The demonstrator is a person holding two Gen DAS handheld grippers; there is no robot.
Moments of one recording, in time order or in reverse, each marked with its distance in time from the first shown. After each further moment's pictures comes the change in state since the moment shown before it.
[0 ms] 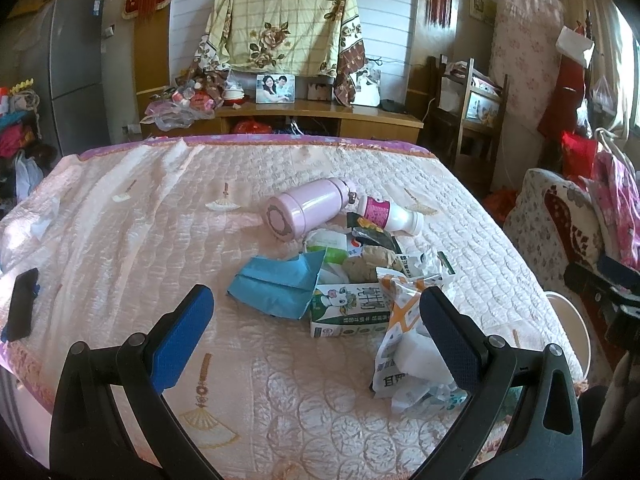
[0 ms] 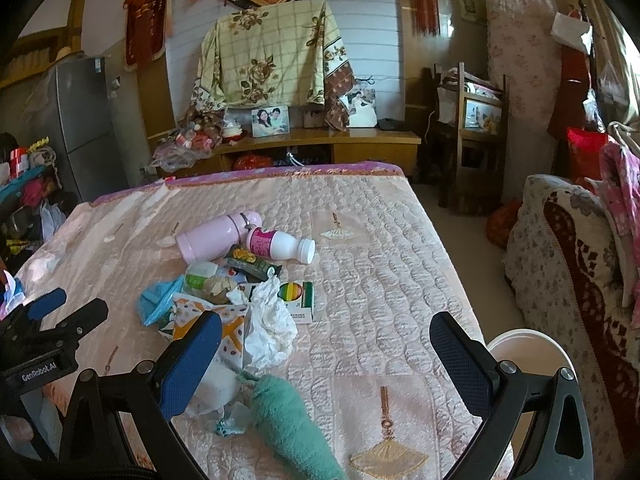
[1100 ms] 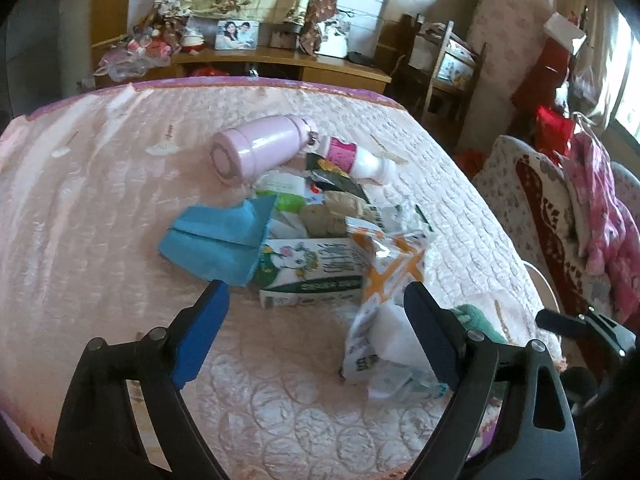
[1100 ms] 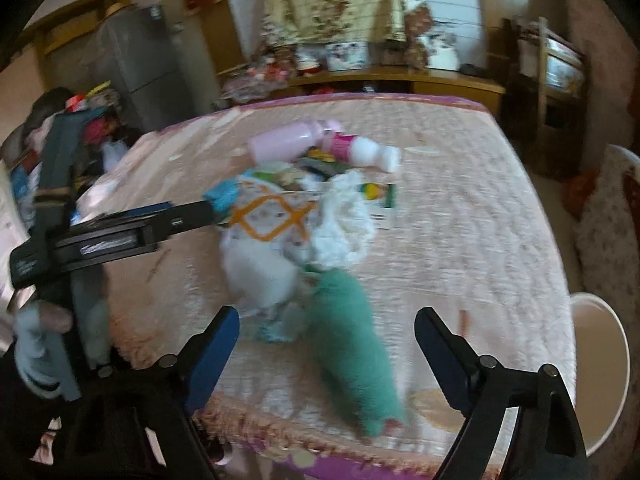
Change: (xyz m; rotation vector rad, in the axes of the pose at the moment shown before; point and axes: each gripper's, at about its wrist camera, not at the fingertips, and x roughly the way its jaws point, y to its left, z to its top) left arm 0.056 -0.006 -0.013 -0.021 0.188 -0.165; right arm 0.026 0.028 -0.055 -0.139 0.220 0.319
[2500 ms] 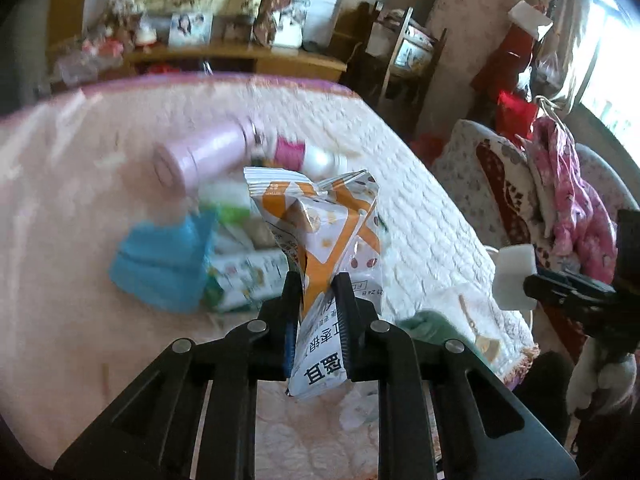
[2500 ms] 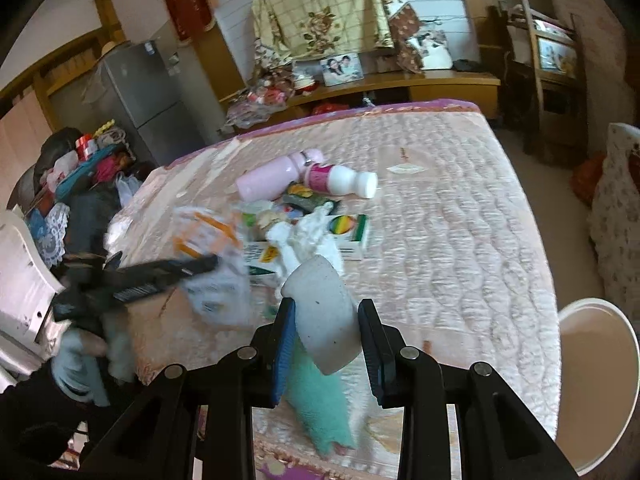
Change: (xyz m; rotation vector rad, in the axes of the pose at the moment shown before) left arm 0.007 -0.022 0.024 0.085 0.039 -0.150; right arm -0.032 -0.083 0.015 0.160 -0.072 0.056
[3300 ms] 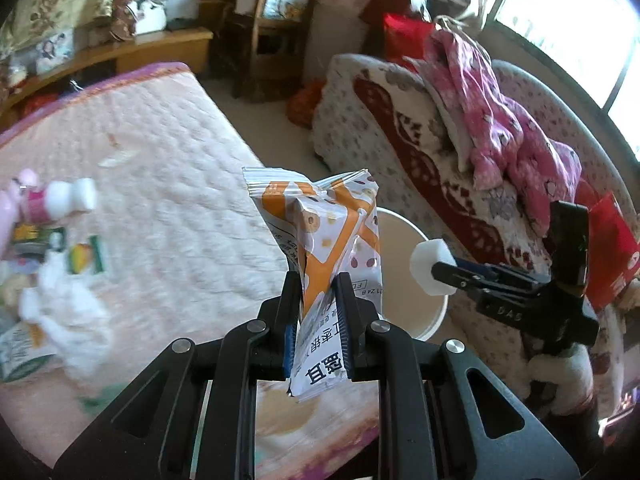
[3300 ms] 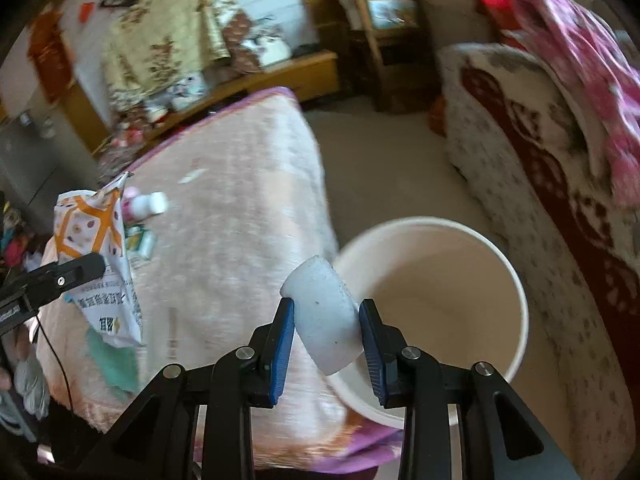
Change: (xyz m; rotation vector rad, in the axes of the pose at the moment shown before) left arm 0.091 -0.247 0.017 0.248 0.184 -0.248; right arm -0.088 -0.195 -0.063 0.344 0.016 -0.348
